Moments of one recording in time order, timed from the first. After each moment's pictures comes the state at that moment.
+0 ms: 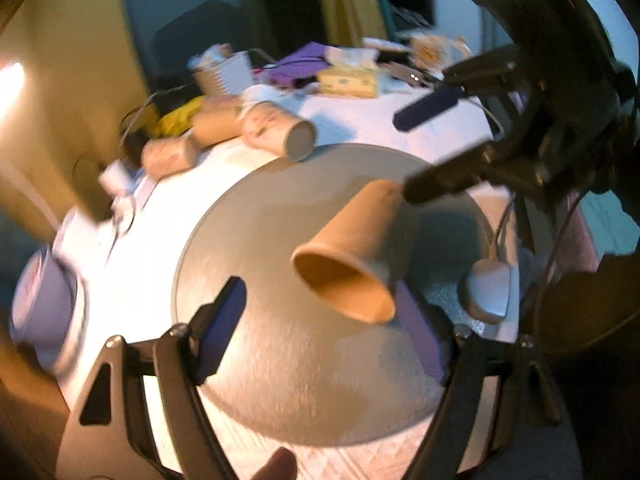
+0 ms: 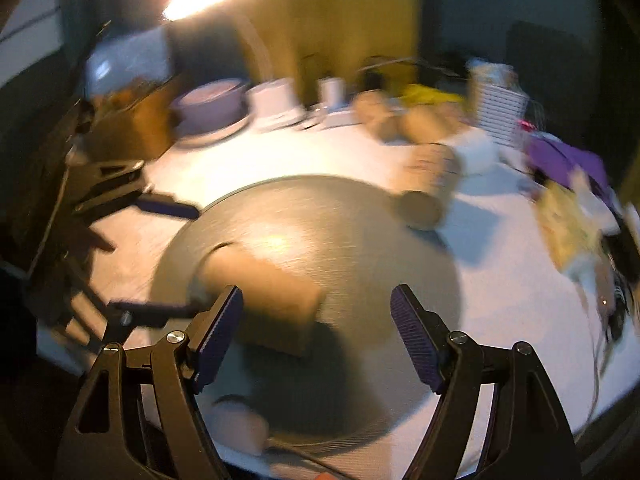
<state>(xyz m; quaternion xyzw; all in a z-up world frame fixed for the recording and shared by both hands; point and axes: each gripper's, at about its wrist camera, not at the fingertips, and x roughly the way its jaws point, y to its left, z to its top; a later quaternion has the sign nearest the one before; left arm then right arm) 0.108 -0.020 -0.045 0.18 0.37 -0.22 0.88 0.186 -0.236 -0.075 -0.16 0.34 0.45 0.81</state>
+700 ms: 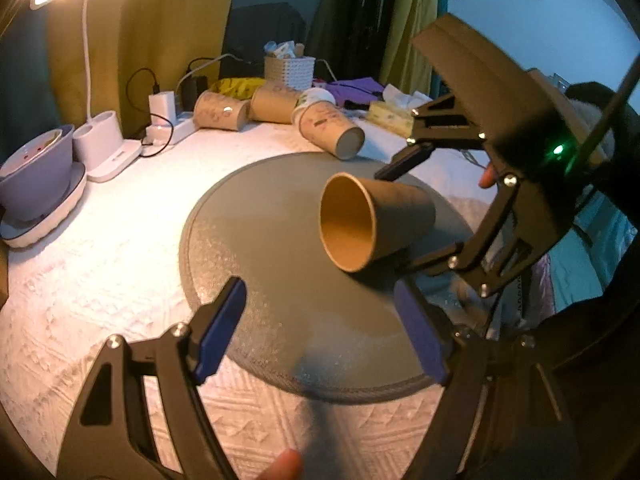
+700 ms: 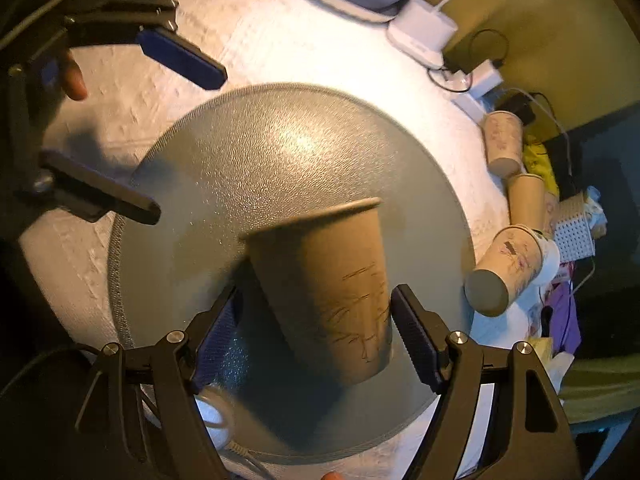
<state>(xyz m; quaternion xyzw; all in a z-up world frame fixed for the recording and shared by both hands) 0.080 0.048 -0.064 0.01 0.36 -0.20 0.91 0.154 -0.127 -0.124 -0.51 0.32 0.44 0.67</state>
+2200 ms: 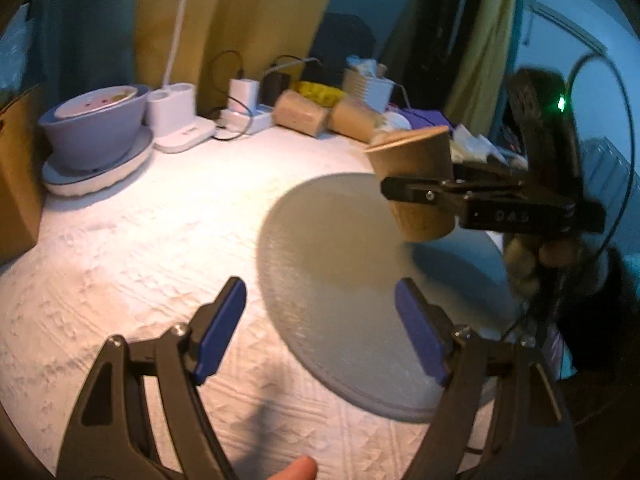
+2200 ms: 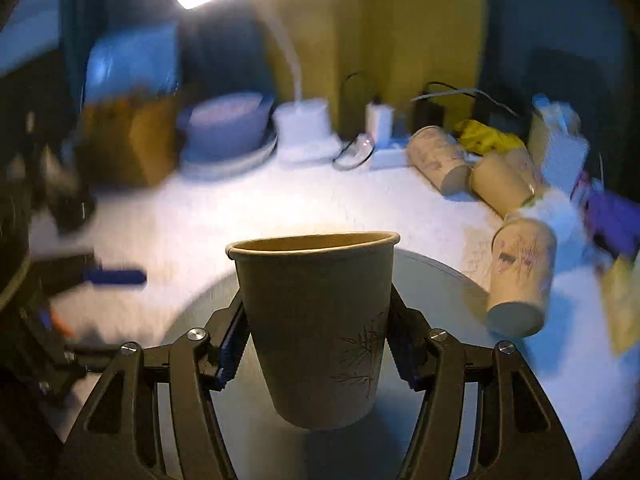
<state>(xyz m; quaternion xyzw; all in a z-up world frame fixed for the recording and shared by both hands) 0.092 0.102 -0.067 -0.09 0.35 -0.10 0.93 0.236 -0.142 -0.099 -0.08 0.30 0.46 0.83</state>
